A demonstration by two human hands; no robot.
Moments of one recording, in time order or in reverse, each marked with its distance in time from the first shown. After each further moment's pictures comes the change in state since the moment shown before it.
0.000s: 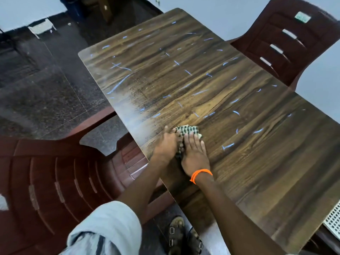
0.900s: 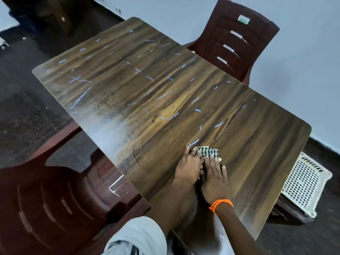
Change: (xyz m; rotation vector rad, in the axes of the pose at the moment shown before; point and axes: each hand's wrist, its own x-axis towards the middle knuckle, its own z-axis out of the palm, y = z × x) left_hand -0.037 0.156 0.084 0.218 -0.140 0.461; right_hand -0.122 0.134 -0.026 0.002 0.067 0.374
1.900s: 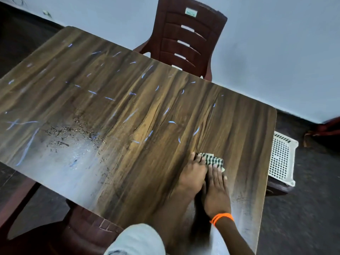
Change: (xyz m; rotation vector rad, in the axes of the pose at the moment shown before) left_hand 0.062 0.024 -0.019 0.071 -0.138 0.401; right_hand 0.002 0.002 -0.008 0.049 0.126 0.302
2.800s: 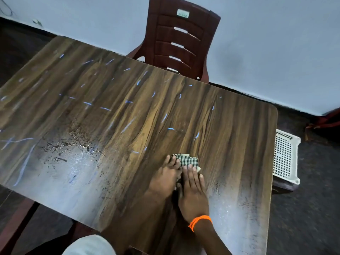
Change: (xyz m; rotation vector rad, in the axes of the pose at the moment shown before) left_hand -0.029 -0.100 -0.003 0.087 -0.092 0.056; right_hand 0.012 -0.083 0.023 0.075 -0.003 -0.082
